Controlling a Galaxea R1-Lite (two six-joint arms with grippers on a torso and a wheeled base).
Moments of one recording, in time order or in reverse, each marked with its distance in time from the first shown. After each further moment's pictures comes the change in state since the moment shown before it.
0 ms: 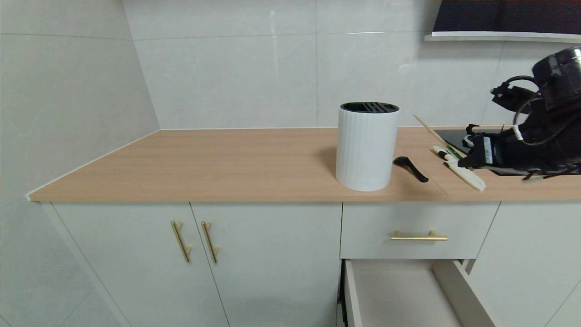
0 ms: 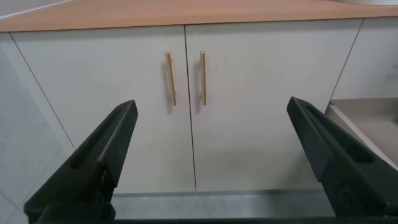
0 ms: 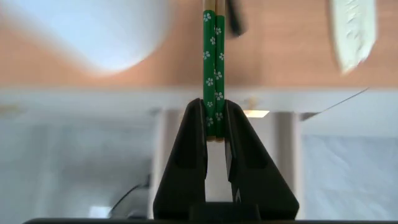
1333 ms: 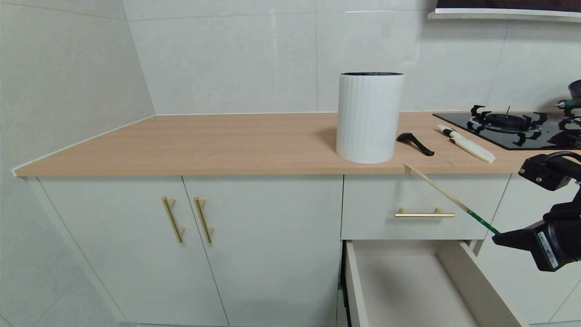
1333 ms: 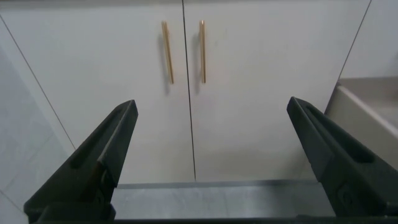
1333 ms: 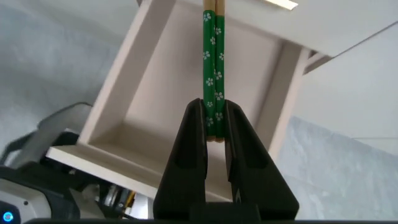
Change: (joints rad) left arm 0.000 0.001 0.000 0.000 0.000 0.000; right arm 0.031 -0.296 0.497 -0.085 0.044 -0.335
